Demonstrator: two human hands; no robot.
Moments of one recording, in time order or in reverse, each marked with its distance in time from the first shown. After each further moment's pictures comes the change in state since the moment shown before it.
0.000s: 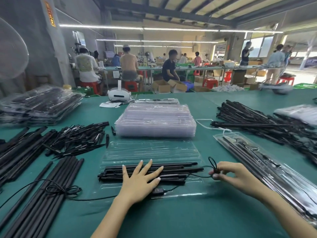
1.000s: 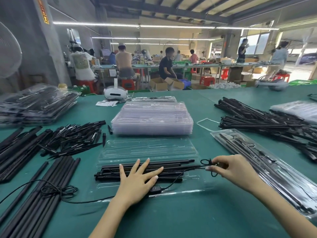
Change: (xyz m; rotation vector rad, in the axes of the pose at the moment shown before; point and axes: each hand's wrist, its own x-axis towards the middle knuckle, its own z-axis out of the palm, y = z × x) left_hand -0.010 0.006 -0.001 -0.073 0.062 0.020; right_hand 0.004 -0.023 -0.002 -0.343 0.134 0.167
